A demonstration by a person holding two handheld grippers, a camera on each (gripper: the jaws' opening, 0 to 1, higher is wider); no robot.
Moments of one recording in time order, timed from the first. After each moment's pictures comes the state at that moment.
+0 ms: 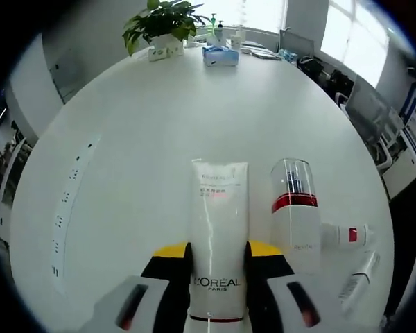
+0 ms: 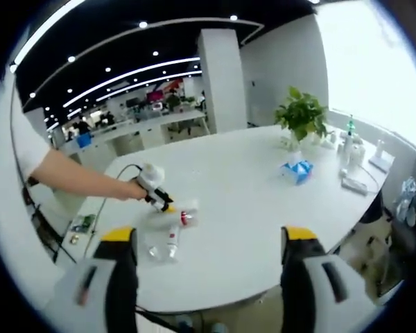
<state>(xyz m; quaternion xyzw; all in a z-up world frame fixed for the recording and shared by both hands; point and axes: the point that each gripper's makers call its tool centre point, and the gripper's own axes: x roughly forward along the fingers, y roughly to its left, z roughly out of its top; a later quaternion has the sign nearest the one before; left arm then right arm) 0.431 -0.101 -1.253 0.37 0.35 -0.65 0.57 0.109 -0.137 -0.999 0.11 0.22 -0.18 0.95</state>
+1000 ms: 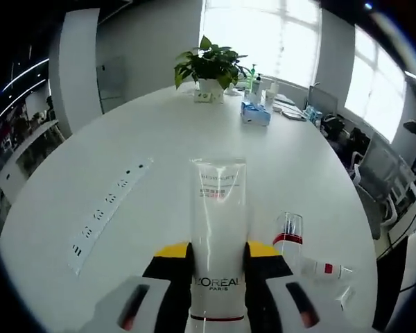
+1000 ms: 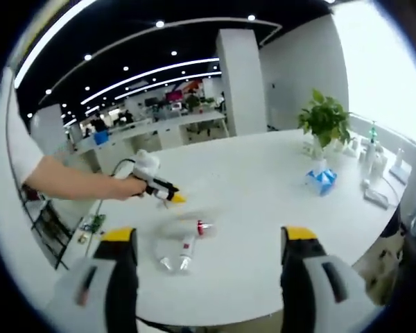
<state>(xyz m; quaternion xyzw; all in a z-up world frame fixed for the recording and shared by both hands) 0.455 -0.091 -1.179 0.20 0.32 -0.63 0.67 0.163 -0.129 -1.000 0.10 0.20 -0.12 0.97</state>
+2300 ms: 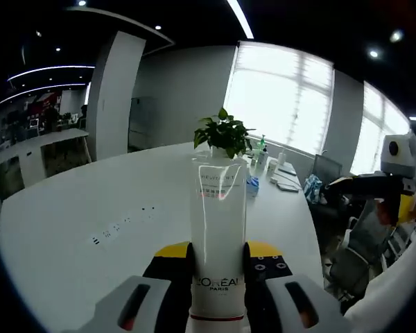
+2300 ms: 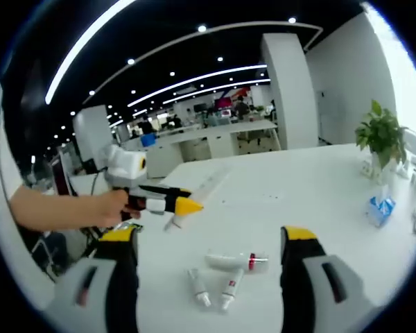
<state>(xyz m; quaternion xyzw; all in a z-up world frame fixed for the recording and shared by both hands) 0.393 -0.023 -1.046 0.02 0.24 -0.61 0.76 0.271 -0.068 -0.985 0.10 0.16 0.07 0.98</state>
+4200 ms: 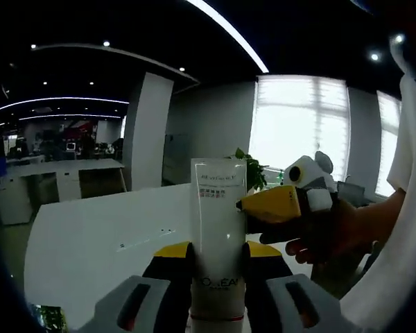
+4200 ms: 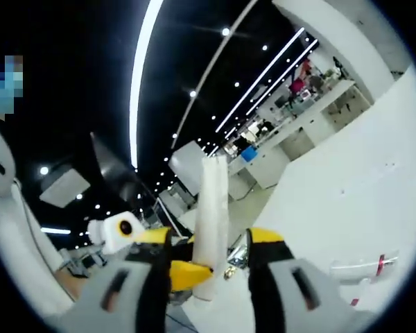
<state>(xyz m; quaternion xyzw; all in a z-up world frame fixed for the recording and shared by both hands) 0.287 0.033 -0.979 -0.02 0.14 -0.53 0.84 0.301 0.024 -0.948 0.33 0.09 0.35 0.87</state>
